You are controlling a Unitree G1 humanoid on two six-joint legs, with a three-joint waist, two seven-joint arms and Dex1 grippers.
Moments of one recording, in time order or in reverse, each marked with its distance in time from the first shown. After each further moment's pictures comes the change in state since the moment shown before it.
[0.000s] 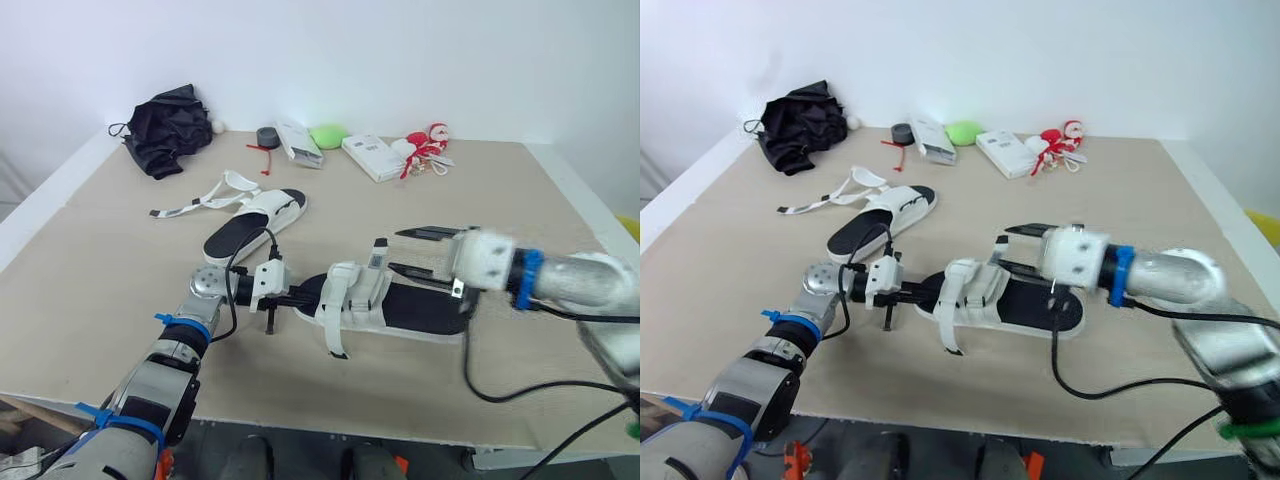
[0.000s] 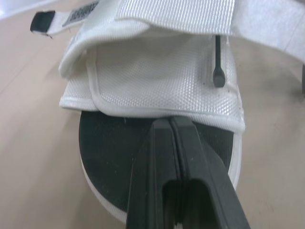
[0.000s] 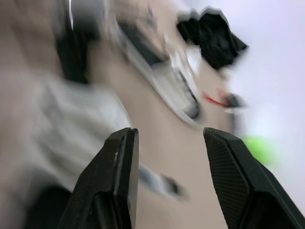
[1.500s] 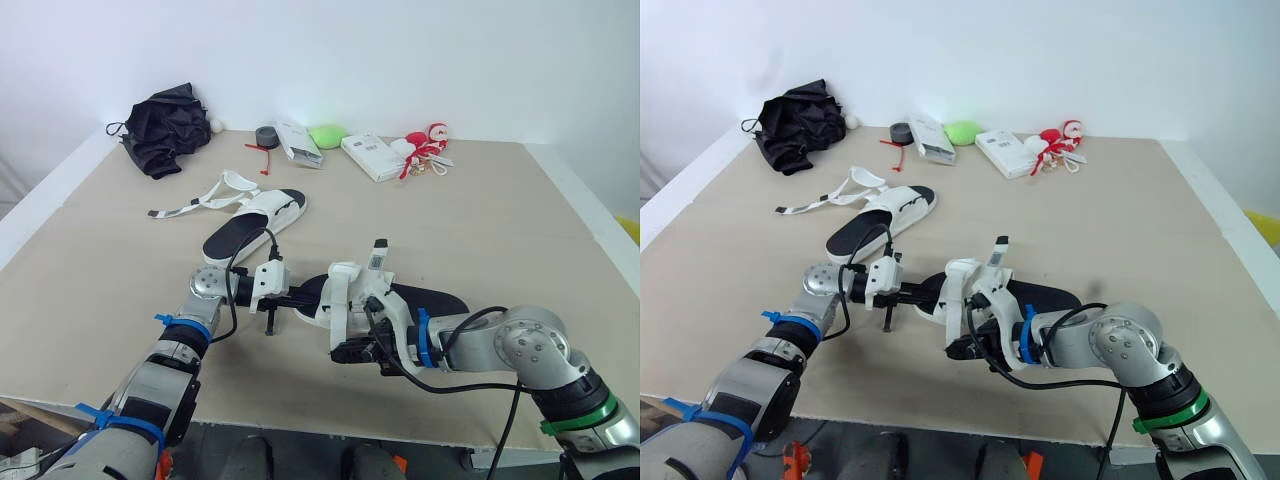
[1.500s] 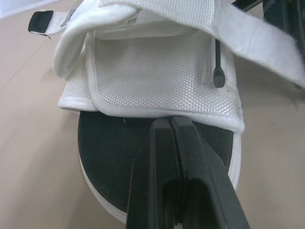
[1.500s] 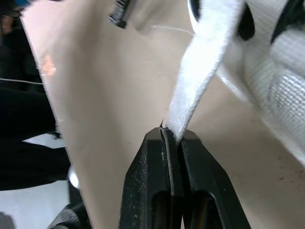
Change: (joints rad) left arm 0.002 -0.001 0.004 -0.004 -0.003 0.004 -0.012; right arm -0.203 0.412 0.219 0.188 0.568 1.008 -0.627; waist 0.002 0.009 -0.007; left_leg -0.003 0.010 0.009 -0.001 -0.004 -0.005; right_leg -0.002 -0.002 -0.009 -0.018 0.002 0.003
